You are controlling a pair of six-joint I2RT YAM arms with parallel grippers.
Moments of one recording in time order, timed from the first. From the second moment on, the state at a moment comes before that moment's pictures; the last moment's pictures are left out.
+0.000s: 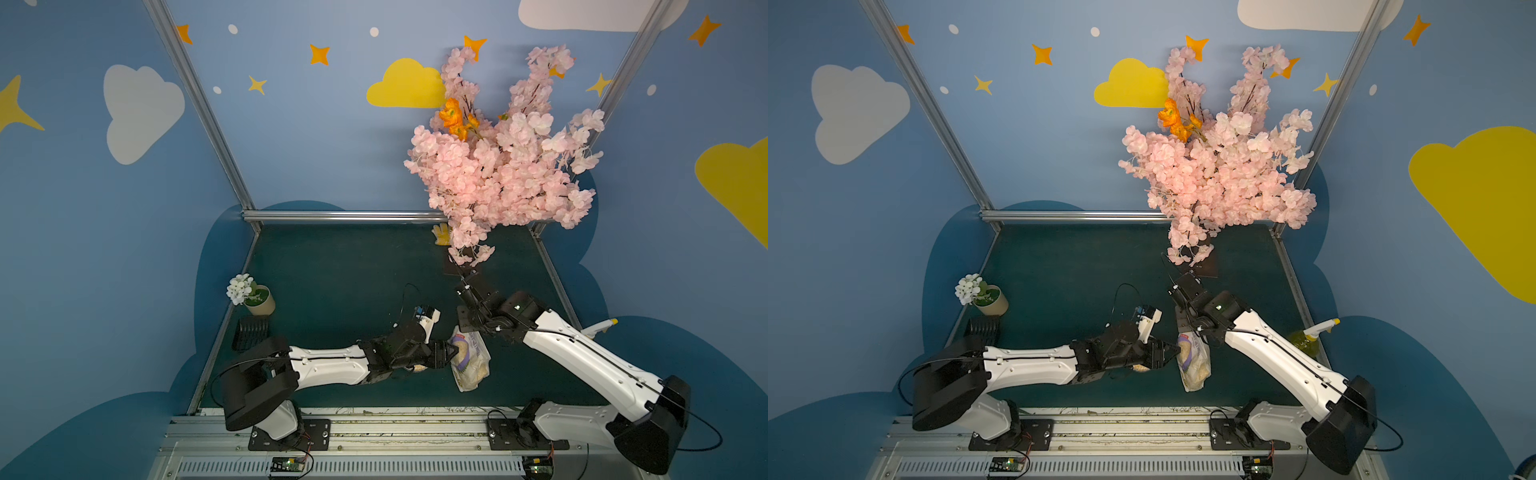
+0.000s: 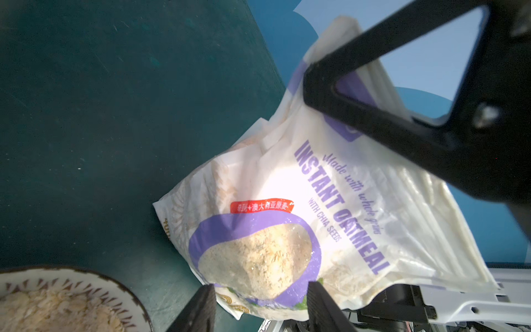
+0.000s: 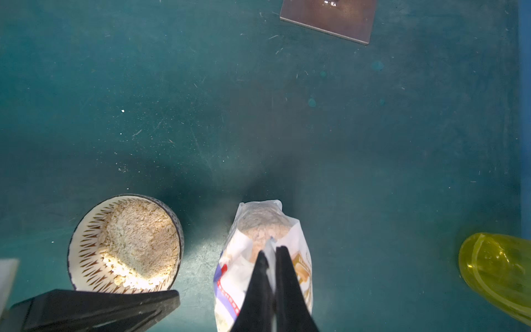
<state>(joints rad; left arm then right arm) -1.10 1.55 0.76 0.33 0.12 -0.86 0.78 1.23 1.12 -1.00 0.33 0.51</state>
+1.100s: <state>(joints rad) -1.10 1.41 0.76 0.24 0.04 -0.81 0.91 1.01 1.04 -1.15 0.33 0.68</state>
